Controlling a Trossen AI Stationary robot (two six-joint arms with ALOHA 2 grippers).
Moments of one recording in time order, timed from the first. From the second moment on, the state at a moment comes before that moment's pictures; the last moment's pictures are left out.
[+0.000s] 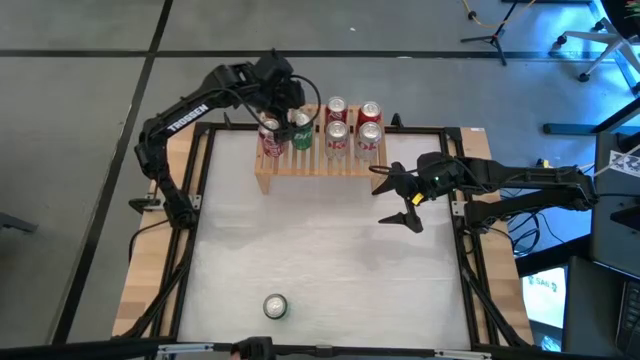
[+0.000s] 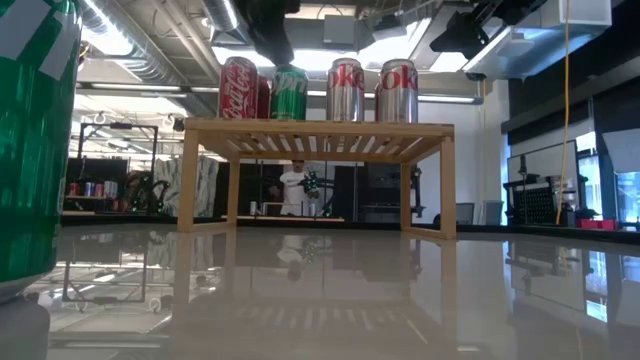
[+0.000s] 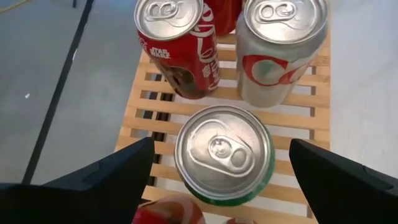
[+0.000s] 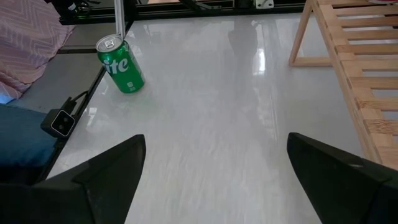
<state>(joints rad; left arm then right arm) 0.57 1.72 1.98 -1.14 0.10 0.40 -0.05 1.00 0.92 -0.47 -0.27 -0.01</state>
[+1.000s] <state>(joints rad) 0.61 1.72 1.87 -1.02 0.14 0.40 -0.05 1.00 0.92 -0.47 -0.27 -0.01</state>
